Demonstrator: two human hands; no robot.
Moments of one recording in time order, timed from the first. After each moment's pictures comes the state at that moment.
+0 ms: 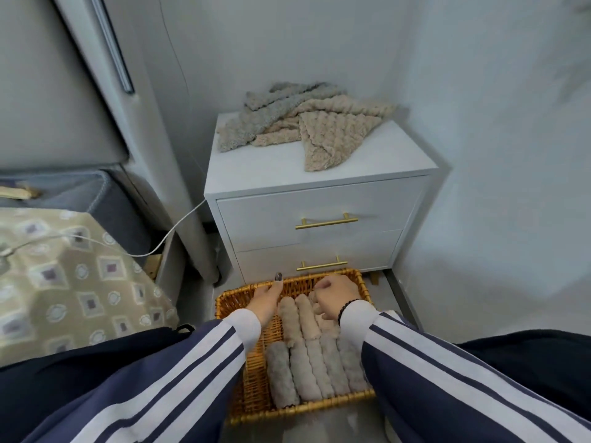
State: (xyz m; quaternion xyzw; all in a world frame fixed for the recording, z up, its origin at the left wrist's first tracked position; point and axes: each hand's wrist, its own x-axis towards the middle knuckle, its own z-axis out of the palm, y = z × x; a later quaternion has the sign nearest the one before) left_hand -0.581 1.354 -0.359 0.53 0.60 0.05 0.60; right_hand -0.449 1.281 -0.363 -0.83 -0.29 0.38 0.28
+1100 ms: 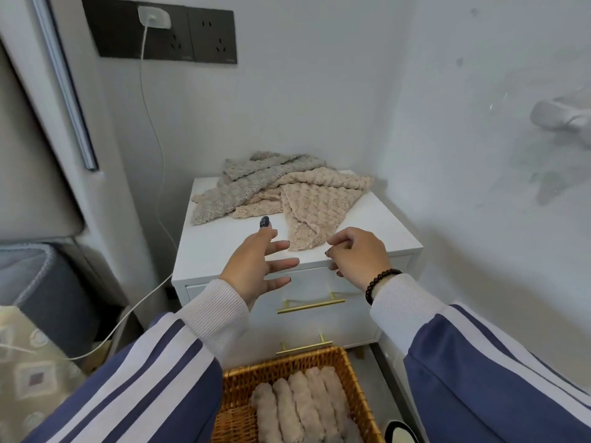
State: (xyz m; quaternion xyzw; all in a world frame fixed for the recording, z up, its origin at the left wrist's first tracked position) left_hand -0.511 1.422 -0.179 0.50 0.39 0.27 0.72; right_hand -0.354 1.351 -0.201 -0.81 -0.34 0.16 0.44
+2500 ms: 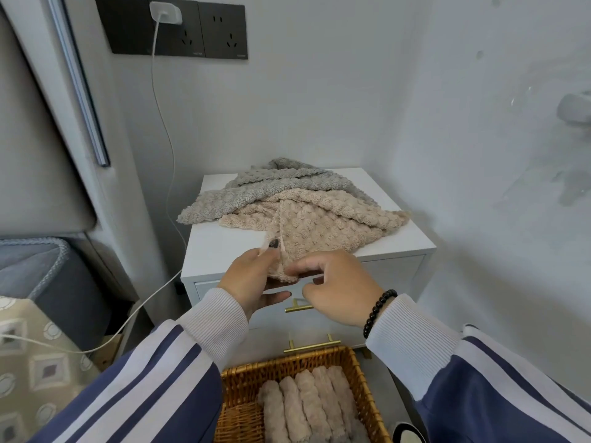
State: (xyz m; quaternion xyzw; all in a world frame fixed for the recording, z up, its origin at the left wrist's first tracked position) left_hand -0.524 1.426 -0.196 0.50 0.45 0.25 0.70; right_hand -0.414 1.336 -0.181 -0.74 -0.54 0.23 0.32
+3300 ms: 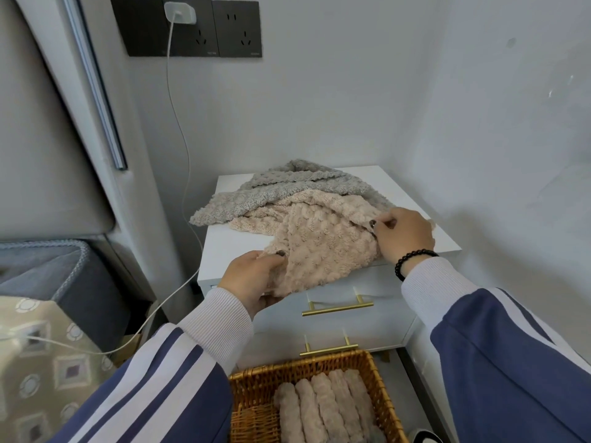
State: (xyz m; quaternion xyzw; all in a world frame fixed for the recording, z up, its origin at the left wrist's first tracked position) left_hand -0.532 1.446 -0.198 0.46 0.48 0.28 0.70; right_hand -0.325 1.379 -0.193 -0.89 -0.29 0.02 0.35
